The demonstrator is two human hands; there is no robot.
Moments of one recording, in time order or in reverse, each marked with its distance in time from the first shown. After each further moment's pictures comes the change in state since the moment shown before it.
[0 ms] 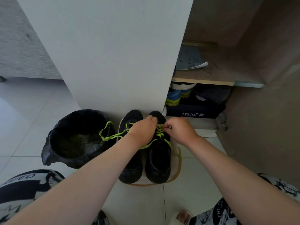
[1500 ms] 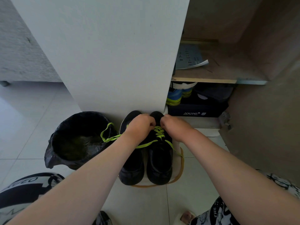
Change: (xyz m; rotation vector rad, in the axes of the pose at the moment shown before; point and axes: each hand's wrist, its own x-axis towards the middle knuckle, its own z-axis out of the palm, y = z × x) left_hand 0.018 -0.026 0.007 -0.261 0.036 -0.046; right_hand 0.027 -0.001 0.009 -0.310 -0.182 -0.083
